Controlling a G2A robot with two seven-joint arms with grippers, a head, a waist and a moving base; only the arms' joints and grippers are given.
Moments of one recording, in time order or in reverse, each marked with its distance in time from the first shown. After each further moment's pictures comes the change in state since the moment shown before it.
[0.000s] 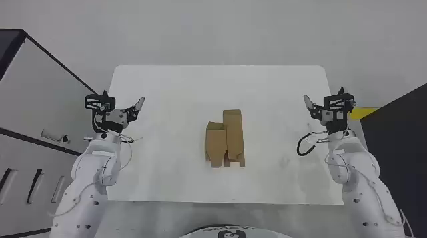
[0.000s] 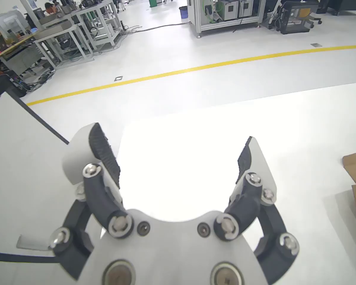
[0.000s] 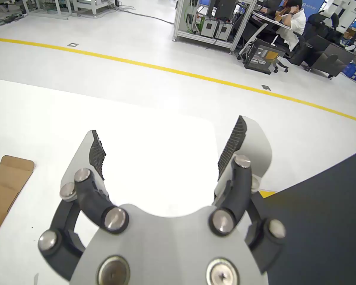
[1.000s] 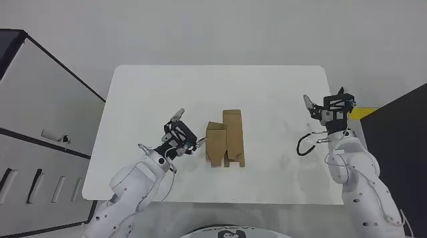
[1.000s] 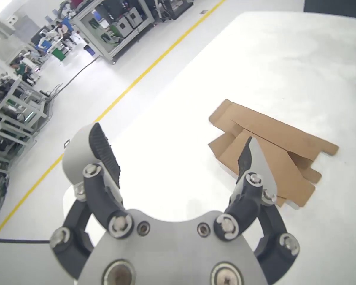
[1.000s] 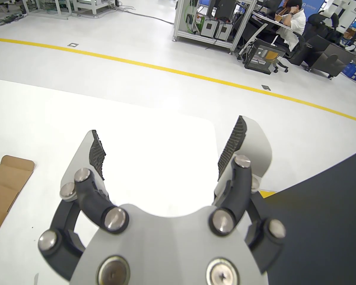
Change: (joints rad) left arm 0.073 0.004 0.309 -0.227 0.518 -0.236 -0.085; right arm 0.000 0.000 0.000 0.000 0.000 0.000 0.000
